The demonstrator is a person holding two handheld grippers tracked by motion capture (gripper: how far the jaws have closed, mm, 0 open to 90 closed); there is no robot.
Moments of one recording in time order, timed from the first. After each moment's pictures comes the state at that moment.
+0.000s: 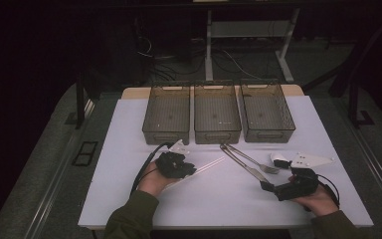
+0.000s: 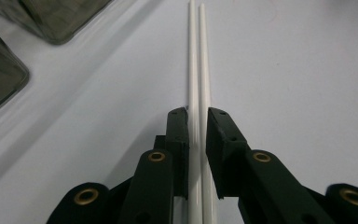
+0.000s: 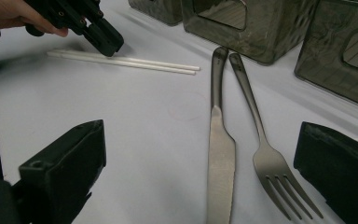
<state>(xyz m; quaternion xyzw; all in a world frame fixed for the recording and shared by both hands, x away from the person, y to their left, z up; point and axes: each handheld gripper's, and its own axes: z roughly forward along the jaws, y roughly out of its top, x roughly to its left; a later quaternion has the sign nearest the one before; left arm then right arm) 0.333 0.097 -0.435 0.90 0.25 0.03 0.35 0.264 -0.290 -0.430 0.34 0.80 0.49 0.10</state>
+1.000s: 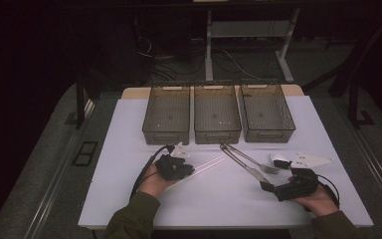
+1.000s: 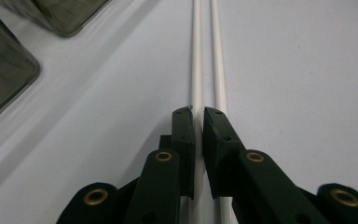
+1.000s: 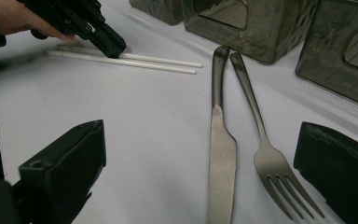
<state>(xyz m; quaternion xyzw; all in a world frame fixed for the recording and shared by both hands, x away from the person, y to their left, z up) 0.328 0.099 -0.443 0.91 0.24 0.07 0.34 0.263 -0.289 -0.430 0.34 0.80 0.48 0.10</state>
